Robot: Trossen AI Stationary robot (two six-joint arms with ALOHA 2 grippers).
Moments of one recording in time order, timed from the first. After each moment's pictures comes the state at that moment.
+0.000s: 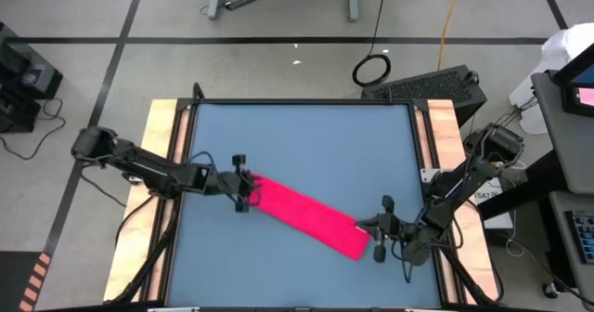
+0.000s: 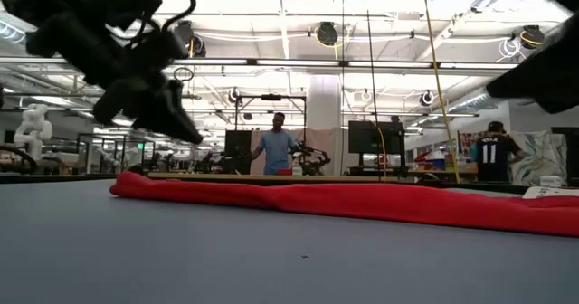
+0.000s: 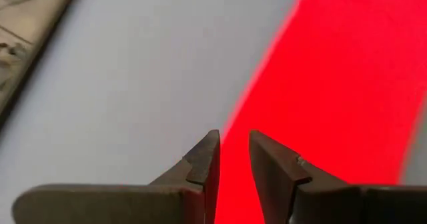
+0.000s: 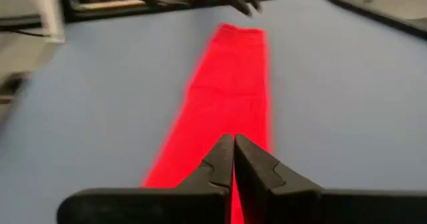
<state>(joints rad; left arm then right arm) -0.15 1.23 0.41 0.13 -0.37 0.09 0.88 1.38 0.44 0.23 1.01 0.73</state>
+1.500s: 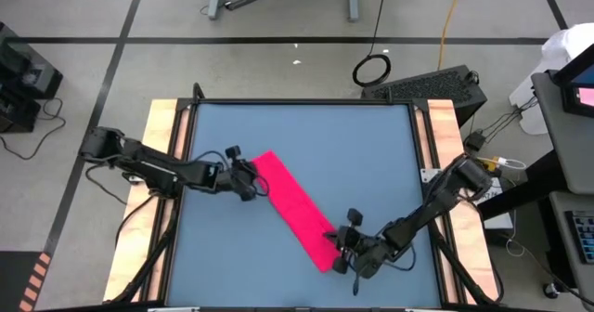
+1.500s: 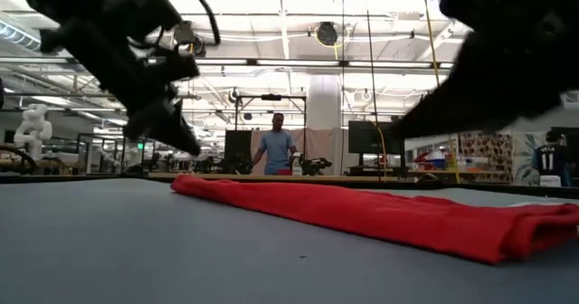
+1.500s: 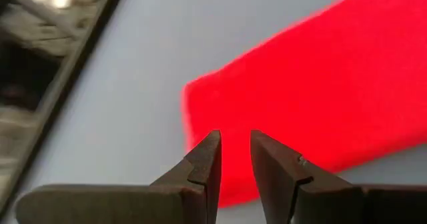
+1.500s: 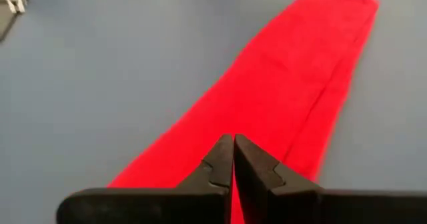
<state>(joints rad) -0.12 1.33 0.50 -0.06 -0.57 -0.08 0.69 1.81 0.80 0.24 0.82 0.70</state>
